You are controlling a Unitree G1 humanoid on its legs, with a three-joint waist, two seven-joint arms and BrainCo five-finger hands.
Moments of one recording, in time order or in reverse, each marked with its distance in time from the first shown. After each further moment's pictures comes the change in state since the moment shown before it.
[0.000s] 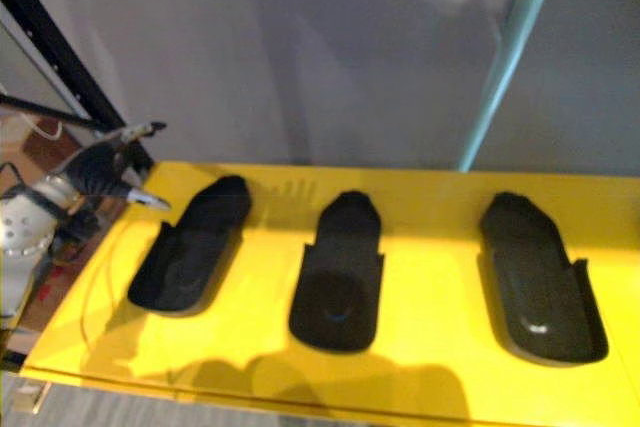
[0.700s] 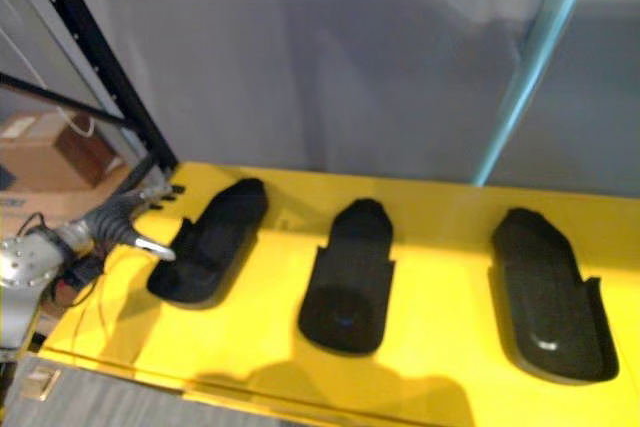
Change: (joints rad) left arm 0.123 -0.085 -0.022 -0.033 -0.035 0.132 -0.286; right arm -0.031 -0.072 0.000 0.008 0.030 -0.014 -0.005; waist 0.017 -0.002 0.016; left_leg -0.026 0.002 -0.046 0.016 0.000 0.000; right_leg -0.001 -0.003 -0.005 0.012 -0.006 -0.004
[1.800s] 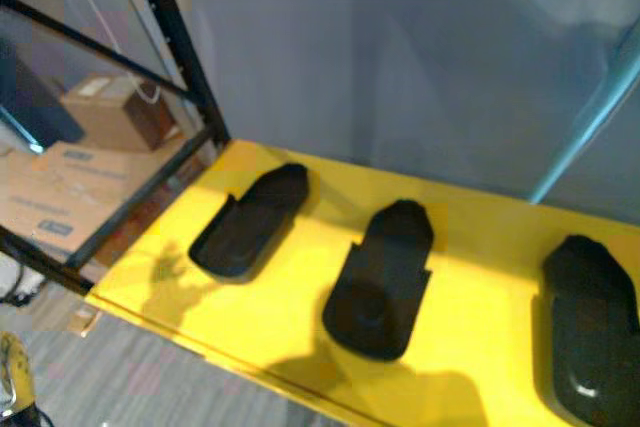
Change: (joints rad) left arm 0.107 -0.435 0.554 -0.406 0.063 -0.962 1.345; right arm 0.046 0.042 0.288 0.054 -0.084 -0.073 -0.023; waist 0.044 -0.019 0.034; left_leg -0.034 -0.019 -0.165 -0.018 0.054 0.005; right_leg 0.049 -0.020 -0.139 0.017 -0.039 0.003
